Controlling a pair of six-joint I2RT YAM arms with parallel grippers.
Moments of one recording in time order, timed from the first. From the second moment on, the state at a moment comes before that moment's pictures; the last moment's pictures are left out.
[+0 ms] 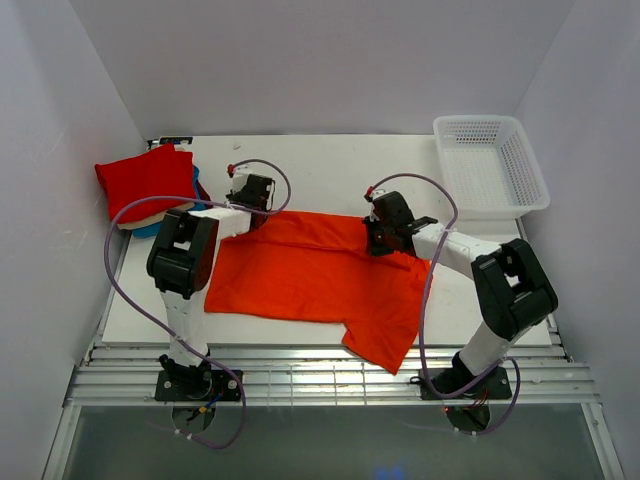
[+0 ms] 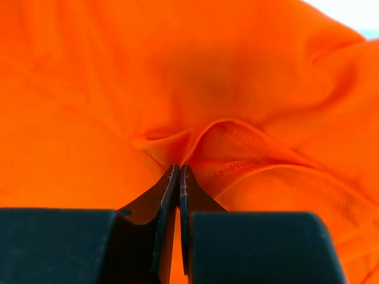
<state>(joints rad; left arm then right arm) -0.33 2.01 1.20 -0.02 -0.67 -0.40 0.53 1.67 0.99 -0.22 -0.04 0.24</state>
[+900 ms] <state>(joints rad) -0.30 2.03 1.25 -0.03 -0.60 -0.40 0.81 1.54 0.91 -0.31 -0.01 0.36</state>
